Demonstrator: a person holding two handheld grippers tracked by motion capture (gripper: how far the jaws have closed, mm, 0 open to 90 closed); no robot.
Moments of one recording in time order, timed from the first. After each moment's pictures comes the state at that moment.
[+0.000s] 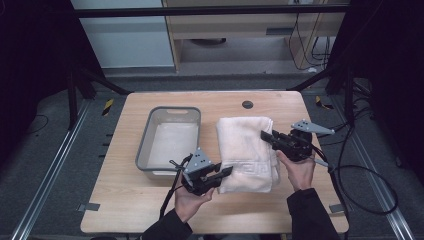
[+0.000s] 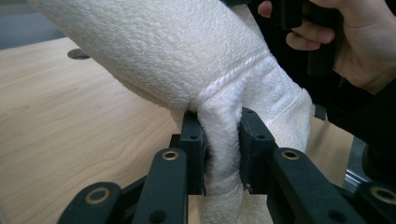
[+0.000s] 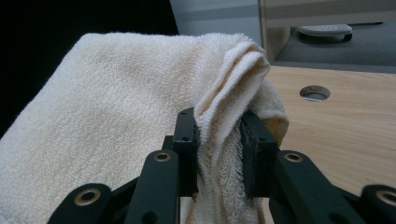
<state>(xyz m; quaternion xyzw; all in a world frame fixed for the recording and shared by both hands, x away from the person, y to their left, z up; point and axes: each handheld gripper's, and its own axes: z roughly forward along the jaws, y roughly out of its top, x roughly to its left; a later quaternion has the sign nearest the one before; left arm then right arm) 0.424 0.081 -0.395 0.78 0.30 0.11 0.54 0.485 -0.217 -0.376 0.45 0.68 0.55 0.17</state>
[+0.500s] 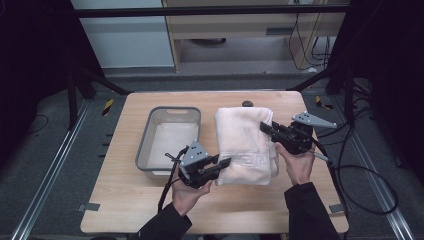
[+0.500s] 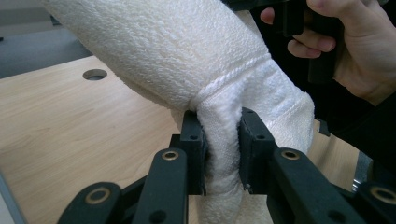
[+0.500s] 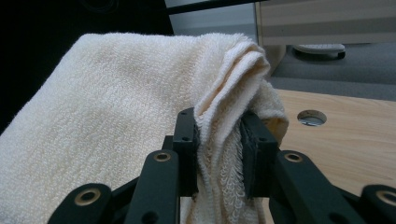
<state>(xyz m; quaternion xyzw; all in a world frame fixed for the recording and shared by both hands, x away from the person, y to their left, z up) 0.431 0.086 -0.373 0.77 0.29 0.13 0.55 0.490 -0.212 -0.354 0.44 0.67 0.57 0.19</state>
